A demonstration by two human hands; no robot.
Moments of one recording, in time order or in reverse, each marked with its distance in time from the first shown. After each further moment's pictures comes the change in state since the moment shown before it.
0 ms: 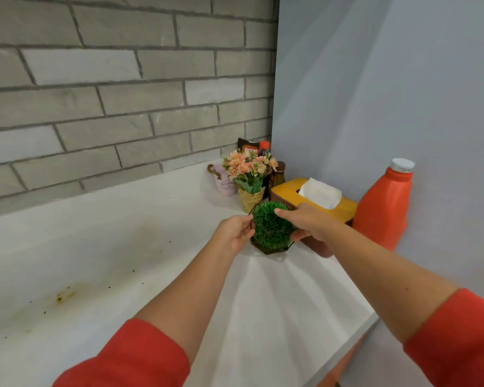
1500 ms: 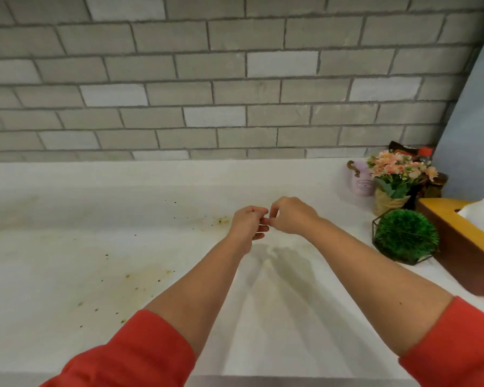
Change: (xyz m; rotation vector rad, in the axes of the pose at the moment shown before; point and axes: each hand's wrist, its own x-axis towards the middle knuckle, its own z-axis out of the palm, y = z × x) left_hand -0.175 0.009 -0.169 0.278 0.564 0.401; right_hand -0.133 -0.092 0.199 -0.818 -0.281 -0.752
